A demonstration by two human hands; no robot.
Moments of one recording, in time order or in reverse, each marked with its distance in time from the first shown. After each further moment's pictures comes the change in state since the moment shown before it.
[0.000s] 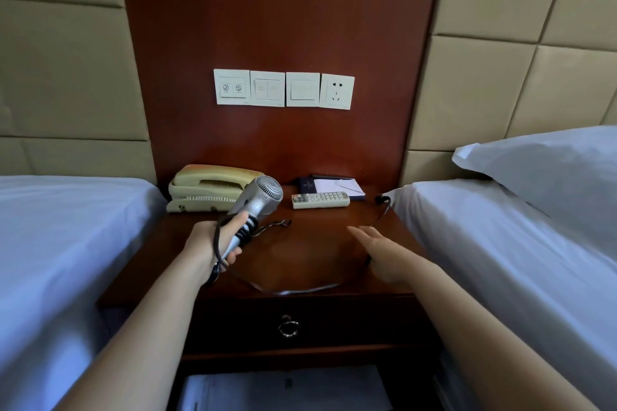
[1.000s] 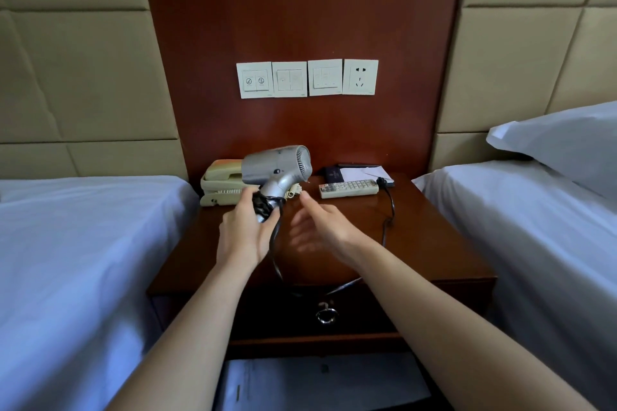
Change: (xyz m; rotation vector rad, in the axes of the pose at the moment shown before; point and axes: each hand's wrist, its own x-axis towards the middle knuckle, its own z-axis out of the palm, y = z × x) left_hand -0.017 0.002 -0.003 0.500 0.240 0.456; right_hand 0.026 -0.142 0.012 1.301 0.019 -0.061
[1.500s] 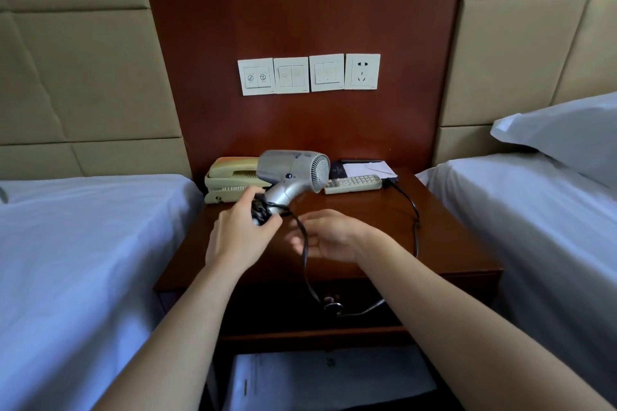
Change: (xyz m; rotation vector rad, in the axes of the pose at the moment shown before) left_hand -0.006 -0.013 -0.017 0.077 -0.060 0.122; right_hand -0.007 -0.005 0.005 0.188 -0.168 0.213
